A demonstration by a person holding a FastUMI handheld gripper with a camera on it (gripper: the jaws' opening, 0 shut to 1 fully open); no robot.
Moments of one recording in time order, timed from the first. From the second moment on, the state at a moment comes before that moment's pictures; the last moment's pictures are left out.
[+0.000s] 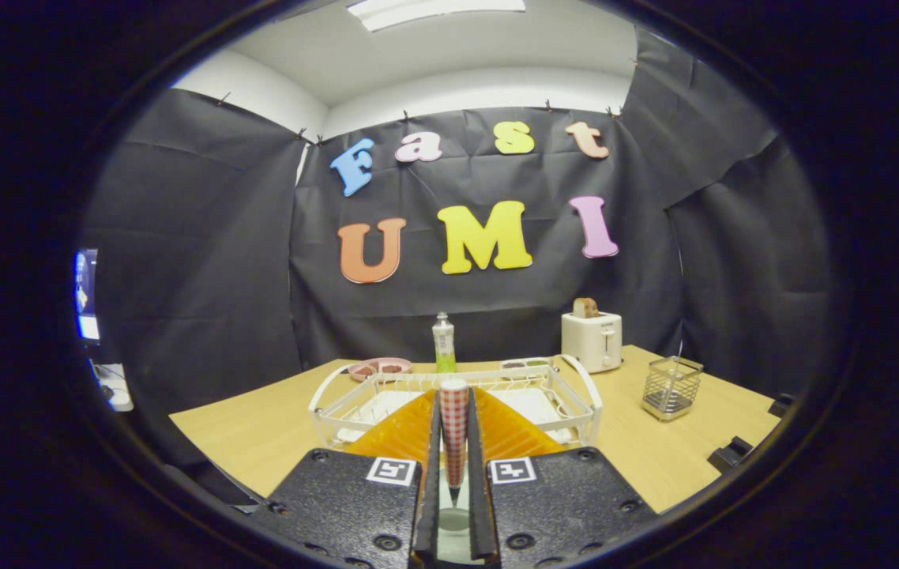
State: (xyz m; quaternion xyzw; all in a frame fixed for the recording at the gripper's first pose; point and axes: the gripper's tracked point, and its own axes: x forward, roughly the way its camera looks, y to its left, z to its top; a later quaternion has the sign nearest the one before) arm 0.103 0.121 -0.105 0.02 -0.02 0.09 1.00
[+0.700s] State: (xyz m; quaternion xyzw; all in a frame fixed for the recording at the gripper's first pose) arm 0.089 0.051 -0.081 0.01 0.00 0.07 1.00
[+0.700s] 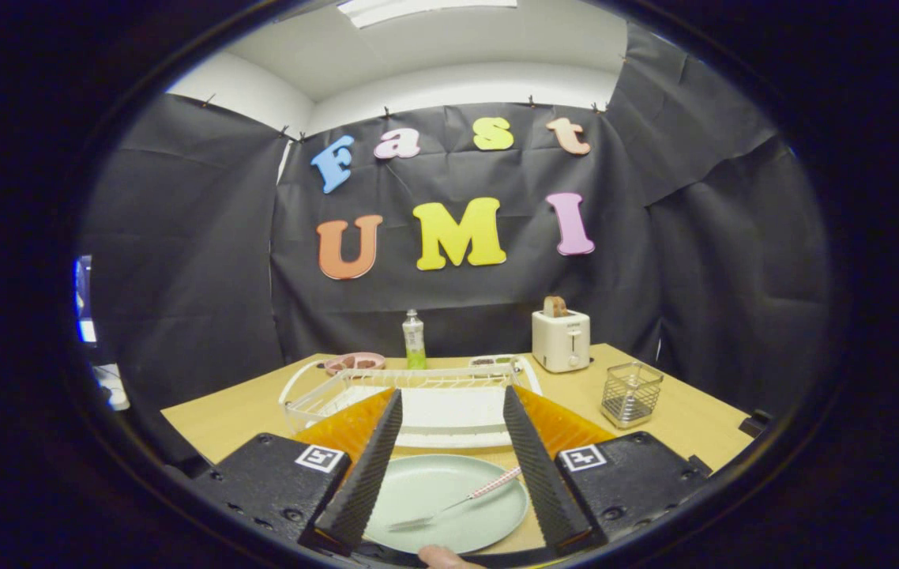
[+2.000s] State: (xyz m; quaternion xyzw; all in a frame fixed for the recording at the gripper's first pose) arm 0.007 -0.001 -0.034 0.04 0.04 0.04 1.00
